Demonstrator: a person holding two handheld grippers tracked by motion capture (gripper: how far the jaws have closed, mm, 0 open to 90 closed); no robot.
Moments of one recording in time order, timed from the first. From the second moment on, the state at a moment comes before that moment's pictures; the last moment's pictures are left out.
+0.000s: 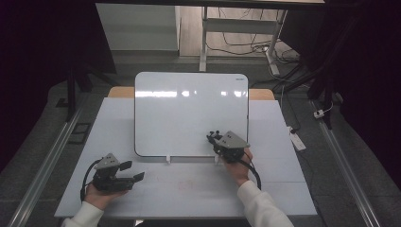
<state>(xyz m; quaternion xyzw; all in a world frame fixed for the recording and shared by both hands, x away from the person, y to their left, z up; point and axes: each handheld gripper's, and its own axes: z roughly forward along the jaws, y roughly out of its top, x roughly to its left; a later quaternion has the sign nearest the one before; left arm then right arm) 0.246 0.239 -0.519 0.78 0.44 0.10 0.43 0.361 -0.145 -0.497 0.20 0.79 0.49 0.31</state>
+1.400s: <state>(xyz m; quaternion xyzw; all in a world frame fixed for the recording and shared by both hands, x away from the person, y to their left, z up) 0.246 0.242 -0.518 0.78 0.44 0.11 0.43 0.375 -0.146 -0.487 0.22 0.78 0.50 0.31</state>
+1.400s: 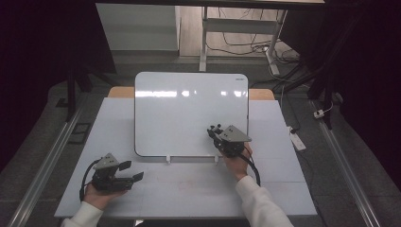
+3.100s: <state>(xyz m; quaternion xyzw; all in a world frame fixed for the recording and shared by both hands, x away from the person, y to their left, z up) 0.273 0.093 -0.431 0.80 0.25 0.08 0.54 0.298 -0.126 -0.485 0.17 0.82 0.54 0.07</state>
